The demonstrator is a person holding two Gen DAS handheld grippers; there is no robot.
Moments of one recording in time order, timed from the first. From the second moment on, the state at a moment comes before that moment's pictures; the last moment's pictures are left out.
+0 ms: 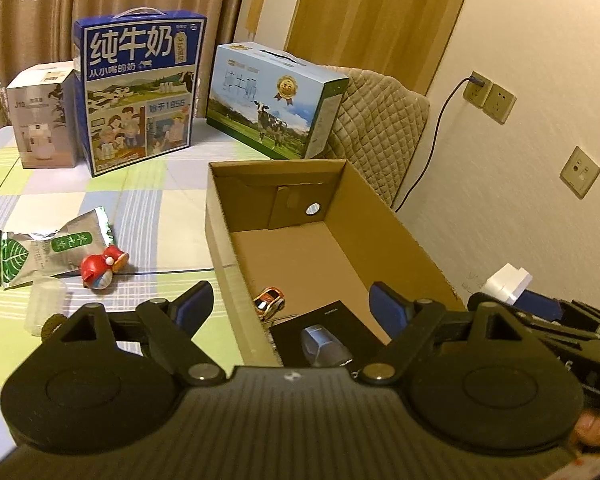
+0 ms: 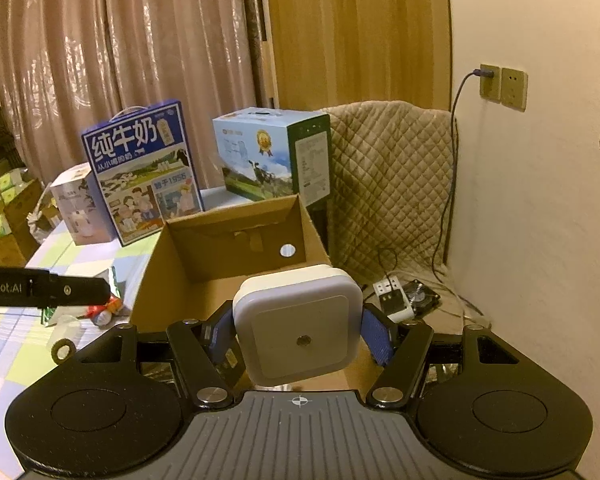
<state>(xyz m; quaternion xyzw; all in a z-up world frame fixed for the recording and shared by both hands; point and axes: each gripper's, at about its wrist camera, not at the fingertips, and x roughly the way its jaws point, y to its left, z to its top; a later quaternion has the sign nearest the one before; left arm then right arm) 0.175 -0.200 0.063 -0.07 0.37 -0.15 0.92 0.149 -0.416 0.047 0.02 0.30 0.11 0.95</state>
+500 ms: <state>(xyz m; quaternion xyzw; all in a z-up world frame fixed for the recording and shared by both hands) 0.163 -0.169 0.058 -0.08 0.37 -0.13 0.92 0.140 -0.408 0.060 0.04 0.28 0.13 0.95</state>
